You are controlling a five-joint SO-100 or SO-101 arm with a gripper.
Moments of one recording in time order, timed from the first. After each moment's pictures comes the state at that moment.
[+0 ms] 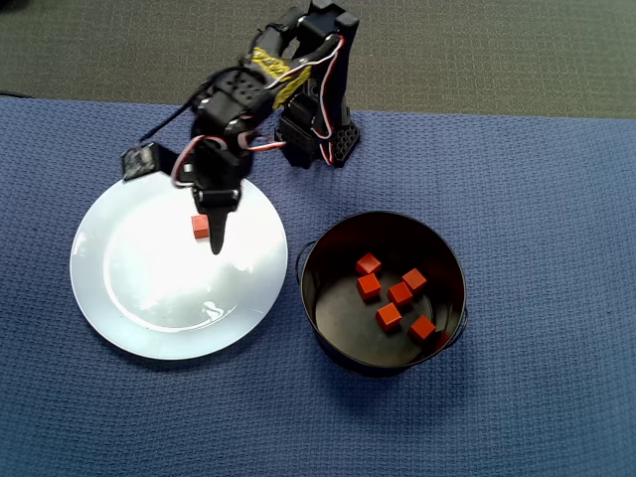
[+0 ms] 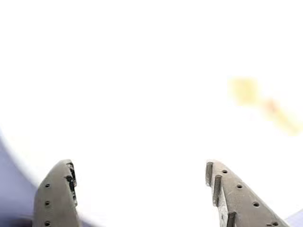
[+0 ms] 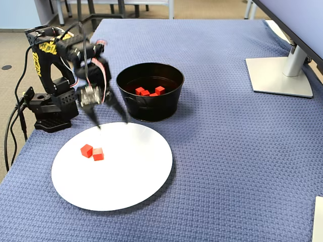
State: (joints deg) arm 40.4 102.8 105.3 72.9 -62.0
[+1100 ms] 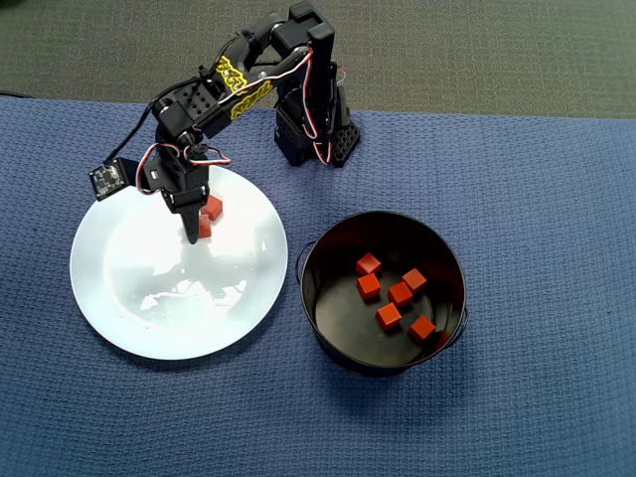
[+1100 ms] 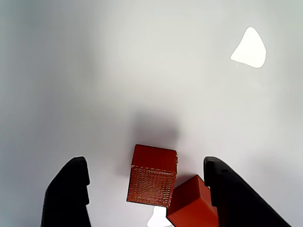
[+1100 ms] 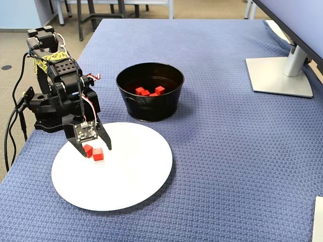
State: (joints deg) arm 51.9 91.0 108.7 60.6 -78.8
